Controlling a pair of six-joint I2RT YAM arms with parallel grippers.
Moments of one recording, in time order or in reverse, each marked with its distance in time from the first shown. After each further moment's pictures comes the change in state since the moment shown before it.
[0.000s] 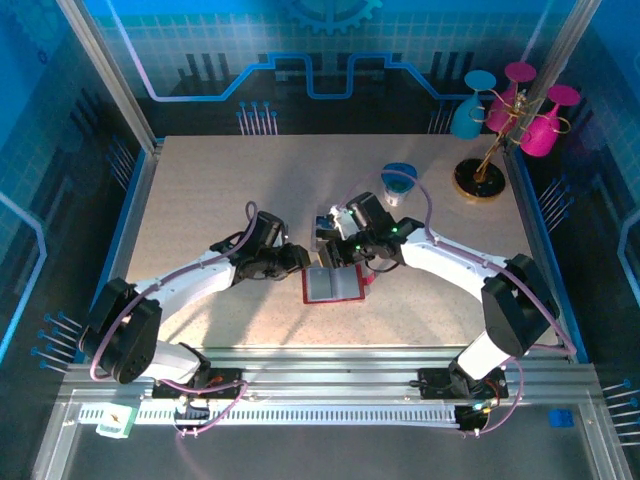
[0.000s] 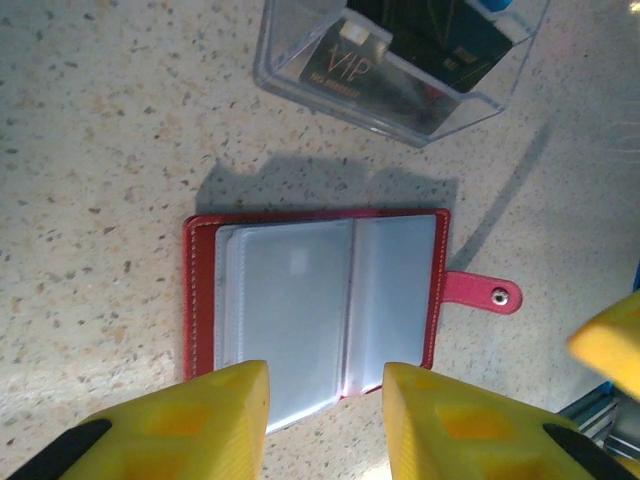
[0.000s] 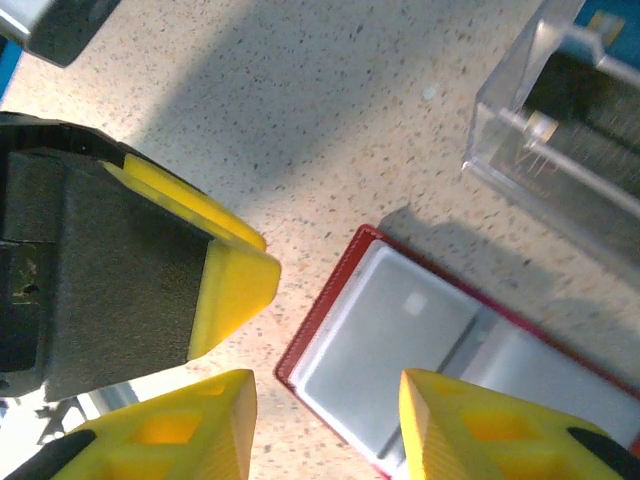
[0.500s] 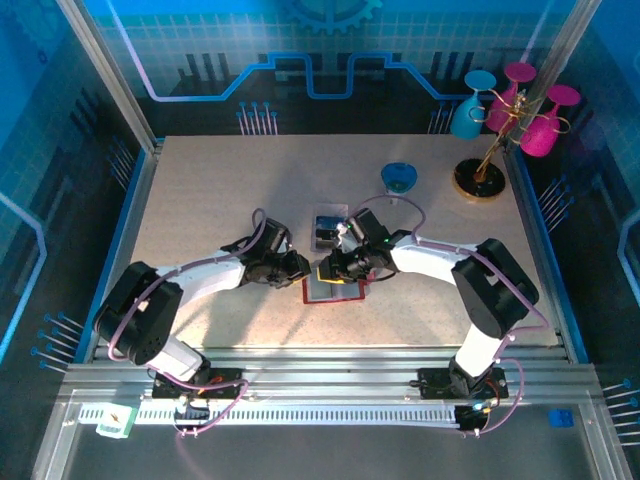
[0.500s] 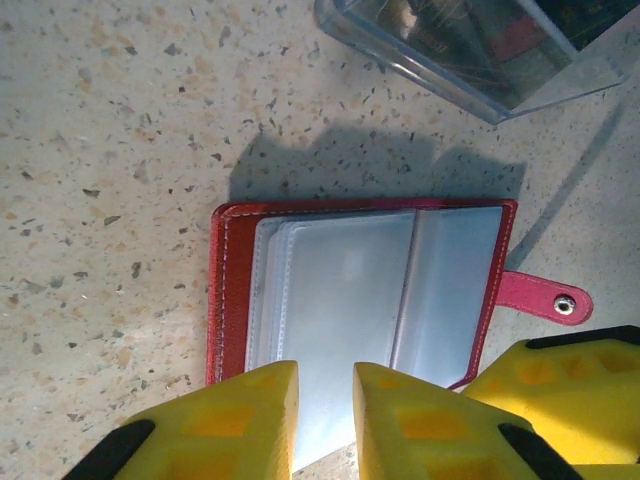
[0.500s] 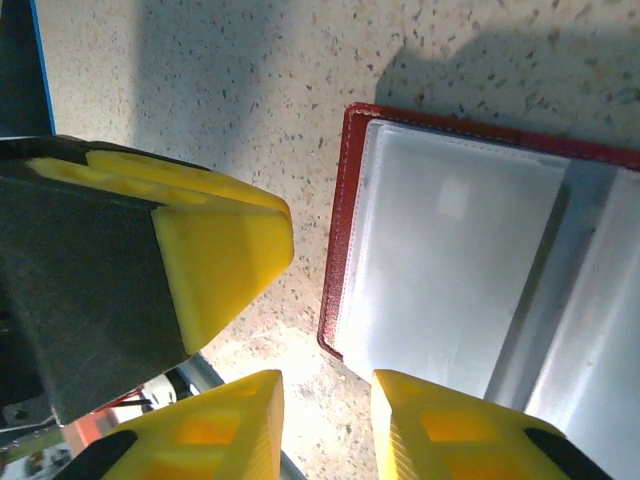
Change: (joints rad) left arm 0.000 0.117 -0.044 0.089 0.053 -0.031; right arm -0.024 0.143 -0.108 0.153 -0.221 0.359
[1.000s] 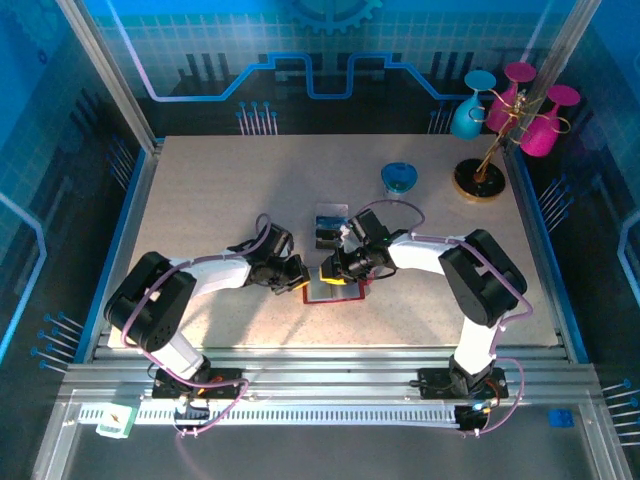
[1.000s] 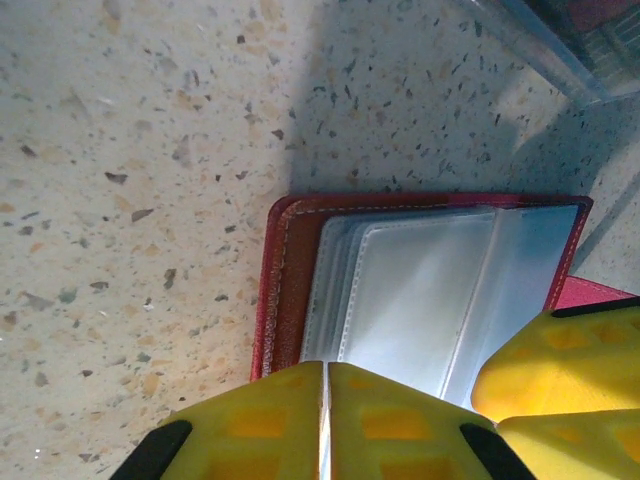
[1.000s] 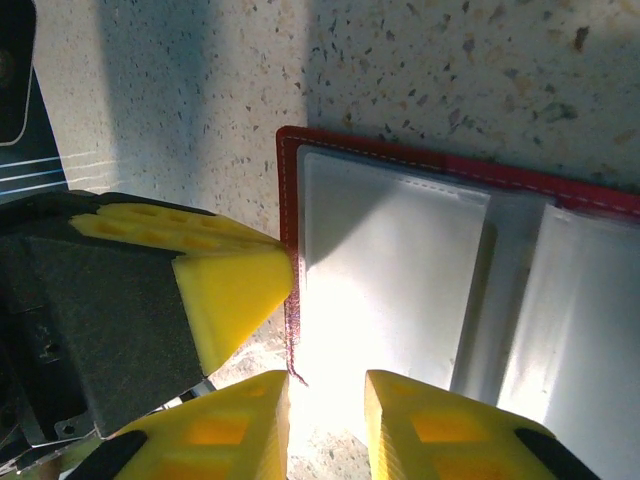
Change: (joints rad) left arm 0.000 0.080 -0.010 0.027 0.026 -0.014; right arm -0.043 0.089 -0.001 0.051 -0.066 0.036
